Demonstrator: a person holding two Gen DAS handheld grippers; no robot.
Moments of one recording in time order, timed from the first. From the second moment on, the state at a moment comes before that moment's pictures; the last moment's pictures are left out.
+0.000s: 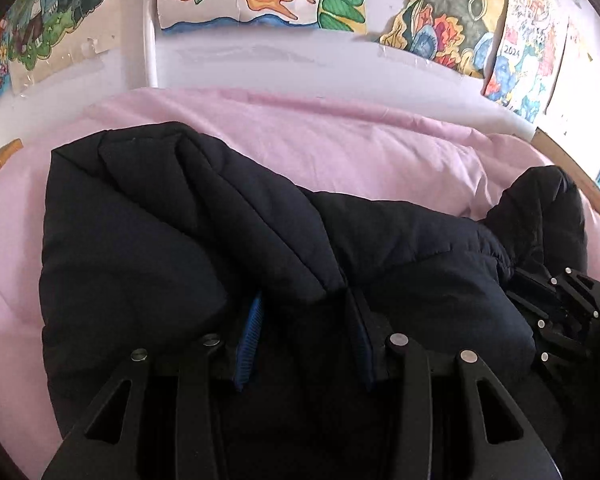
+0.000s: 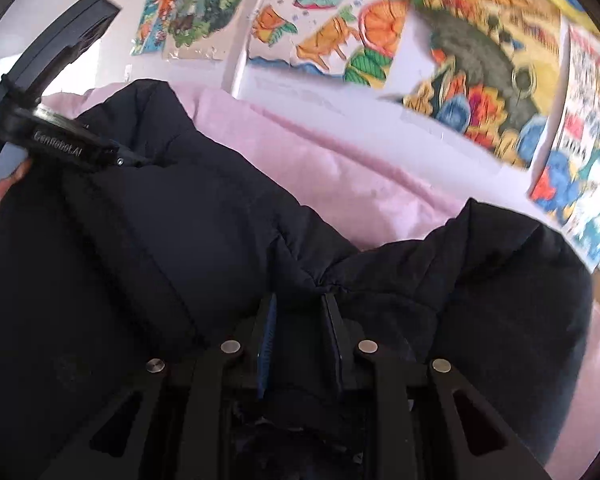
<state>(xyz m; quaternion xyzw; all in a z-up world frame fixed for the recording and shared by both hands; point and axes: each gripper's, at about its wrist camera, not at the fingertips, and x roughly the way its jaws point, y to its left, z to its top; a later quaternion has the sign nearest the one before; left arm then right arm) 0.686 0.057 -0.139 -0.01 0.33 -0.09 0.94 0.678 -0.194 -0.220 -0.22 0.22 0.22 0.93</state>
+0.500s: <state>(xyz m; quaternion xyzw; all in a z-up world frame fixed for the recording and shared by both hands) 0.616 0.040 -0.120 0.05 0.30 -0.17 0.94 0.654 -0.223 -0.190 -0.15 0.22 0.25 0.93</state>
